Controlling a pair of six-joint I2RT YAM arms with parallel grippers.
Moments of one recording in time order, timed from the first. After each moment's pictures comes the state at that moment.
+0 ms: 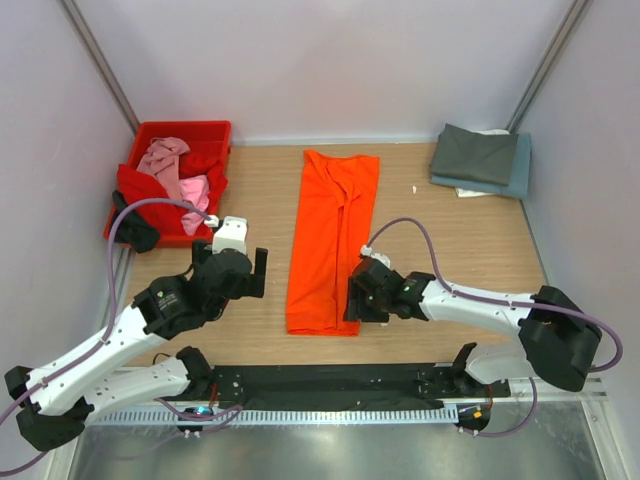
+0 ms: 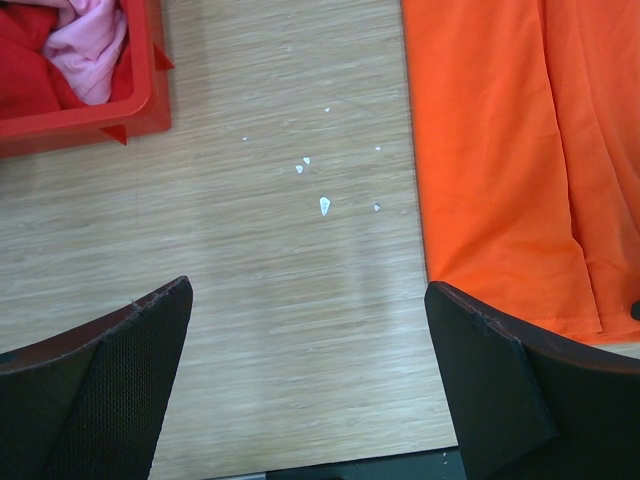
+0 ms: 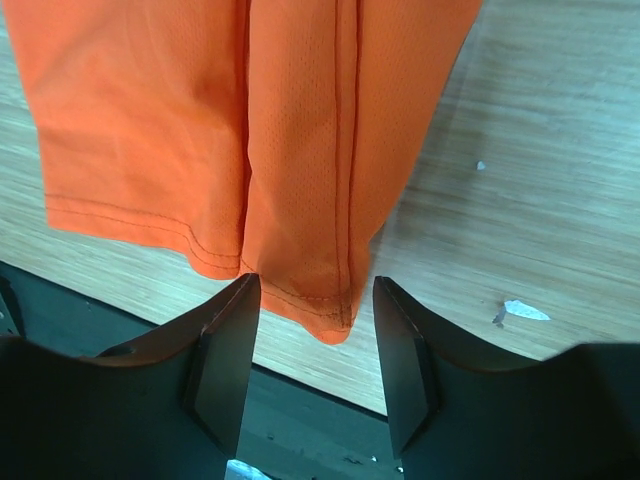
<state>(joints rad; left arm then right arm) -0.95 0.82 0.95 -0.90 -0.67 -0.47 0.92 1.30 0.67 -0.39 0.03 0.90</state>
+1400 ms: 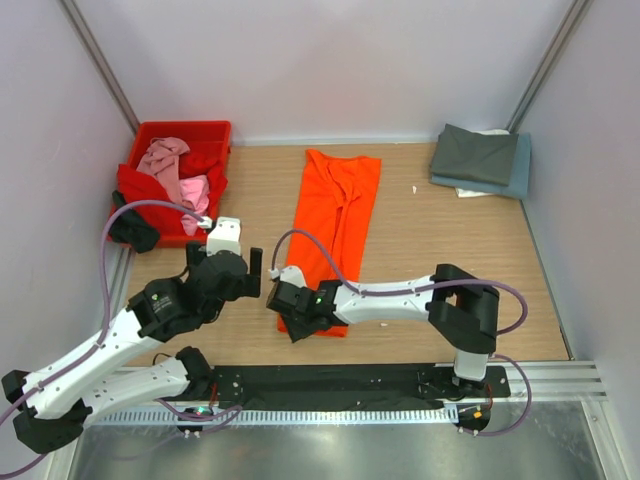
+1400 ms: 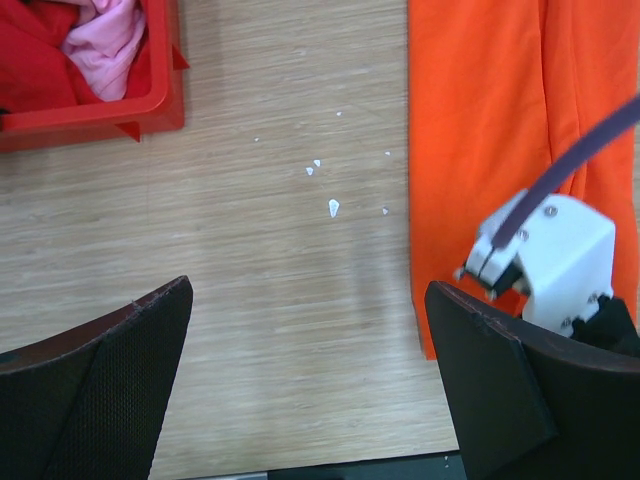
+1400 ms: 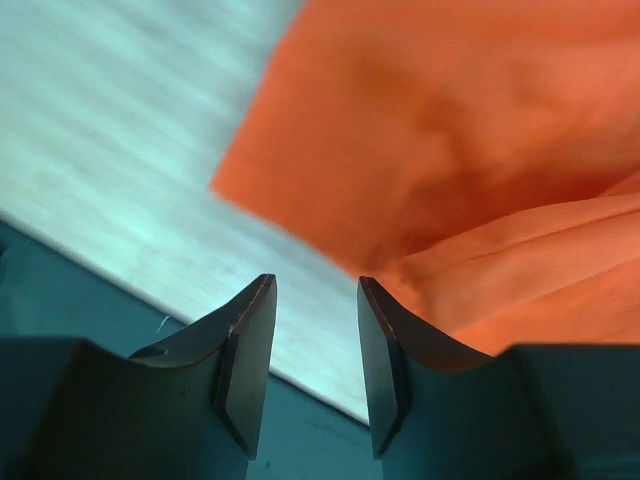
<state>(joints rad) -0.95 0.79 0.95 -0.91 -0.70 -0.49 1.26 1.83 1.21 -0.52 0.19 0.73</state>
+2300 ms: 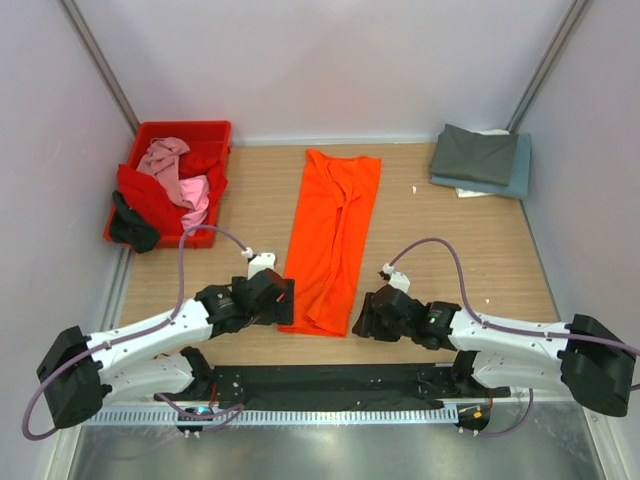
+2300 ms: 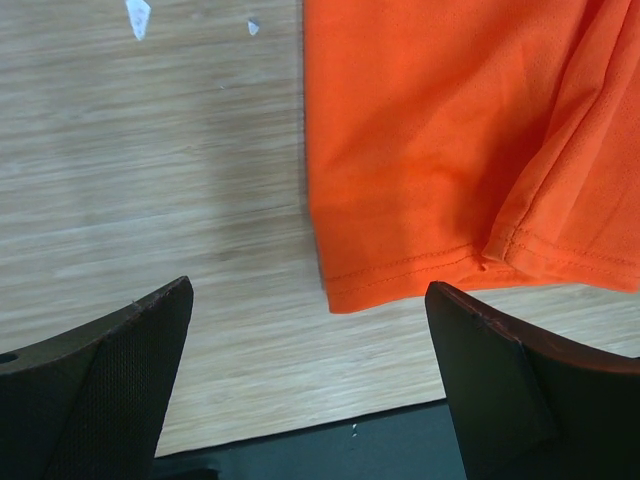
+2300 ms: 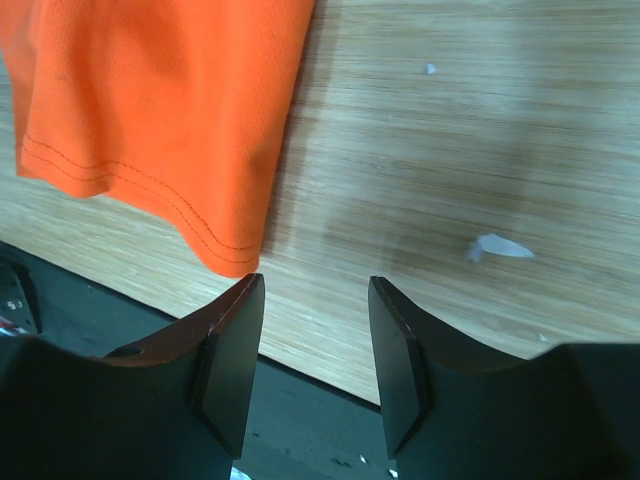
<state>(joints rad) -0.95 1.04 0.62 -0.62 -0.35 -0.77 1.03 1.04 0.42 -0.30 0.14 1.07</state>
